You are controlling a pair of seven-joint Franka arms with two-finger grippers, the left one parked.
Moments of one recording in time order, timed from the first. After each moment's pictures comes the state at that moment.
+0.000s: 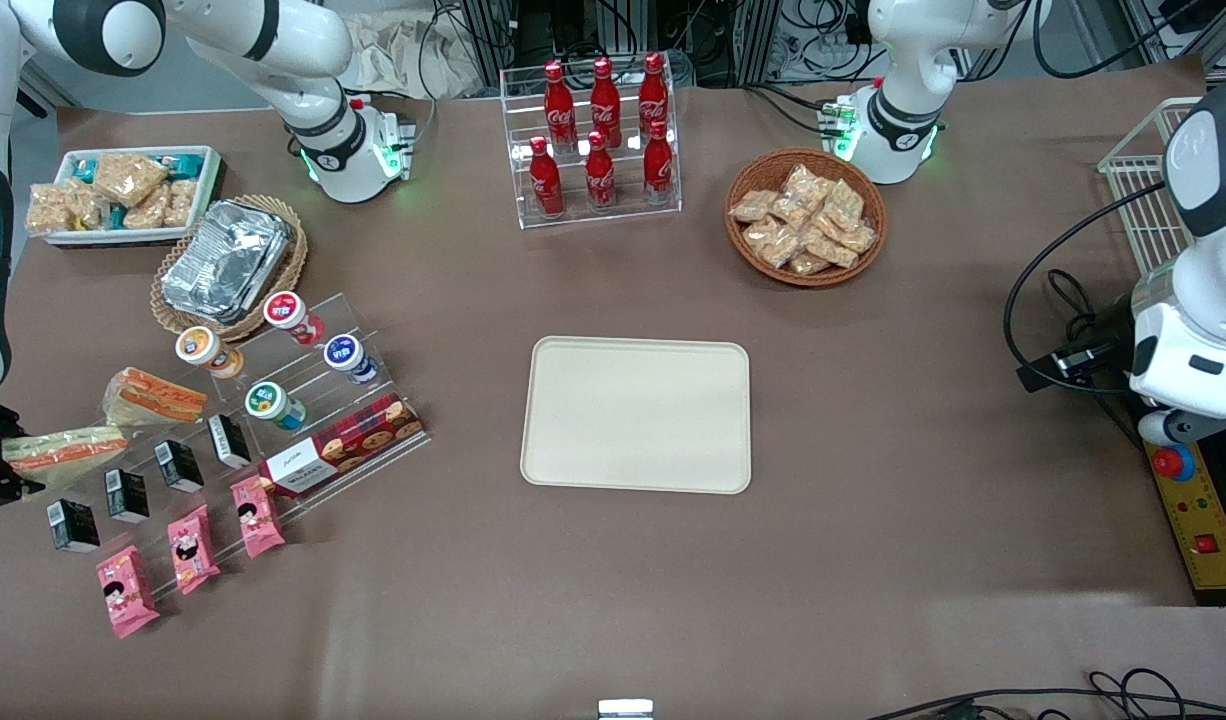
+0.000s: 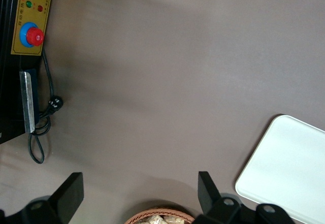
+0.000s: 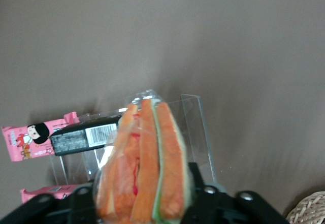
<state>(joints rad) -0.22 0.50 -0.27 -1.57 0.11 2.12 0.74</state>
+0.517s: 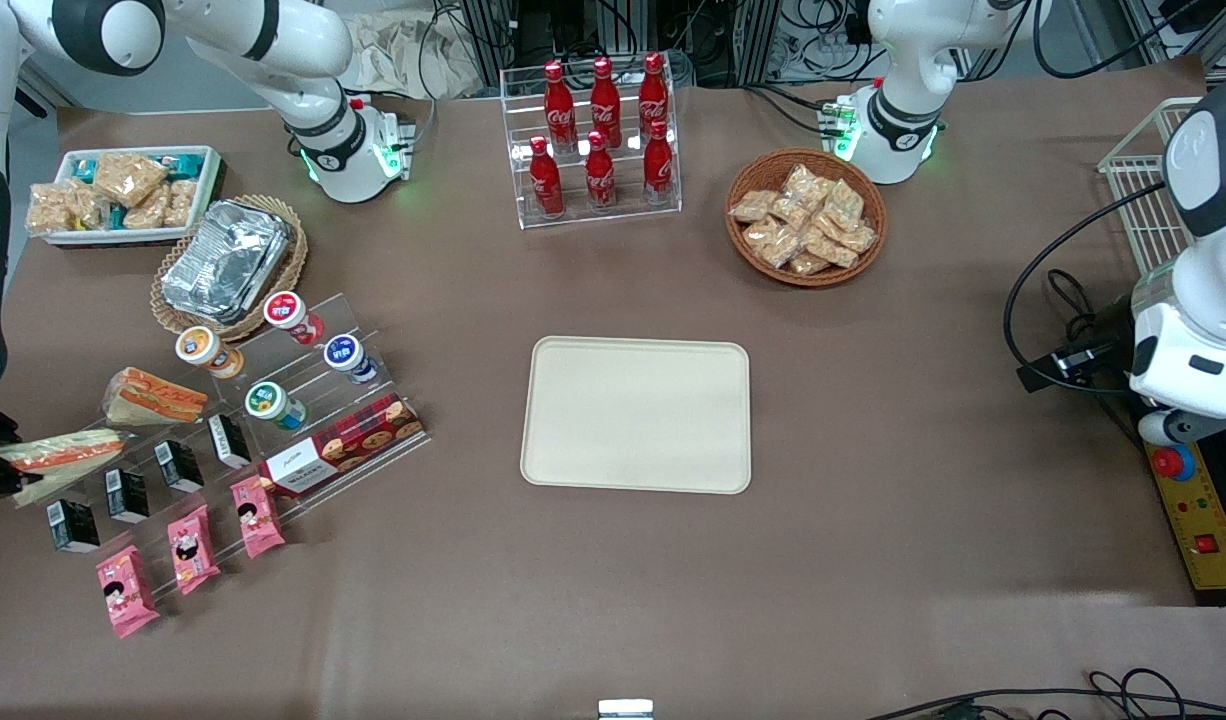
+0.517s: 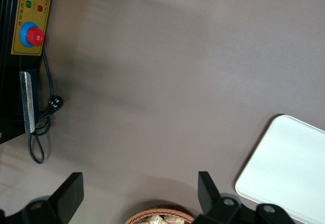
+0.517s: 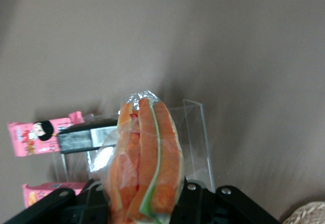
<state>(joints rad) -0.22 0.49 -0.28 -1.56 0.11 2.11 0.66</state>
